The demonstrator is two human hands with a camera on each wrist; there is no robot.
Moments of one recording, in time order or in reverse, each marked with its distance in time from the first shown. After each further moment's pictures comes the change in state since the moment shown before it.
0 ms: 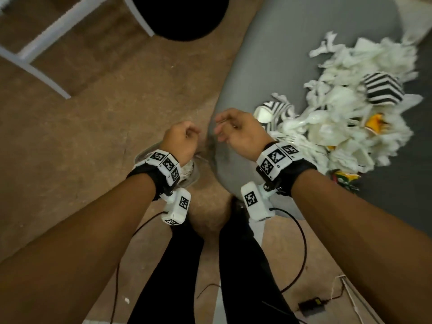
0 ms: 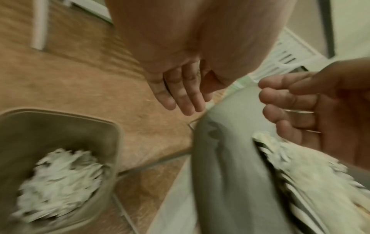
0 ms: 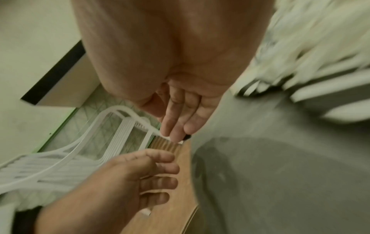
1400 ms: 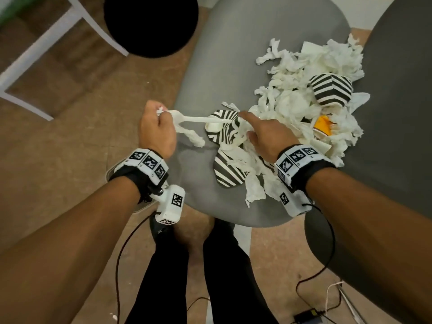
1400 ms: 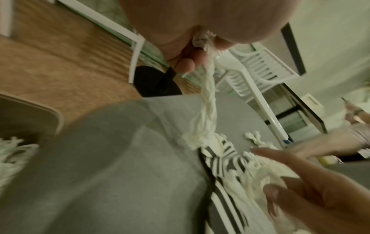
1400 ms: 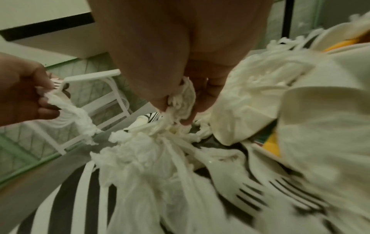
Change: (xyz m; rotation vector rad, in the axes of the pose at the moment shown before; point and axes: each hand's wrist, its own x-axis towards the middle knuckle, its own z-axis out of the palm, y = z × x) left_hand 0.006 0.096 0.058 -0.038 0.489 0.165; right_hand -0.018 0.082 -0.157 -0.860 0.040 -0.123
